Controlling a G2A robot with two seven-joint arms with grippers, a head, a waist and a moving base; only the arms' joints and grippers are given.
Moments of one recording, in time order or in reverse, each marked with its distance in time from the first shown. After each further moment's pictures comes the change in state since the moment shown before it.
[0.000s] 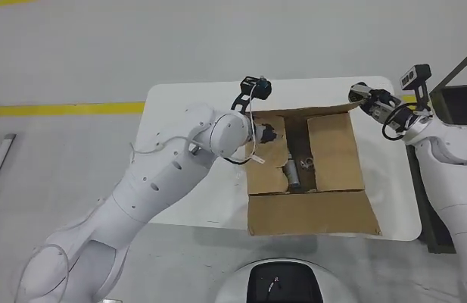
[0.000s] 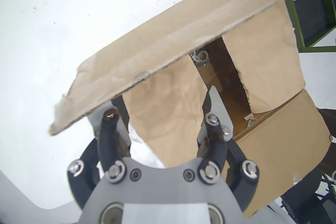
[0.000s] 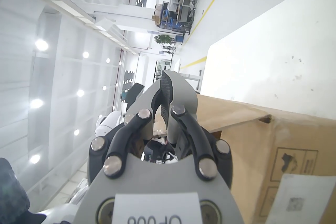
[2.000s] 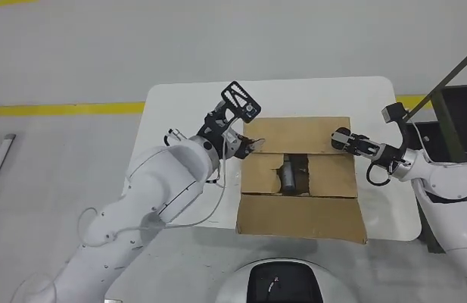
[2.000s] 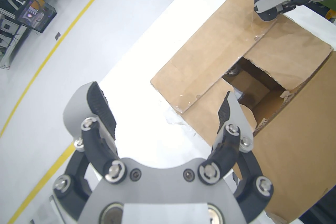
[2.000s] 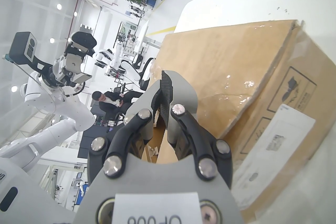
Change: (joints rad) left arm 0.380 0.221 -0.366 -0.574 0.683 -0.412 0.084; right arm -0.274 0.061 -0.045 -0.309 -0.273 -0.158 -0.060
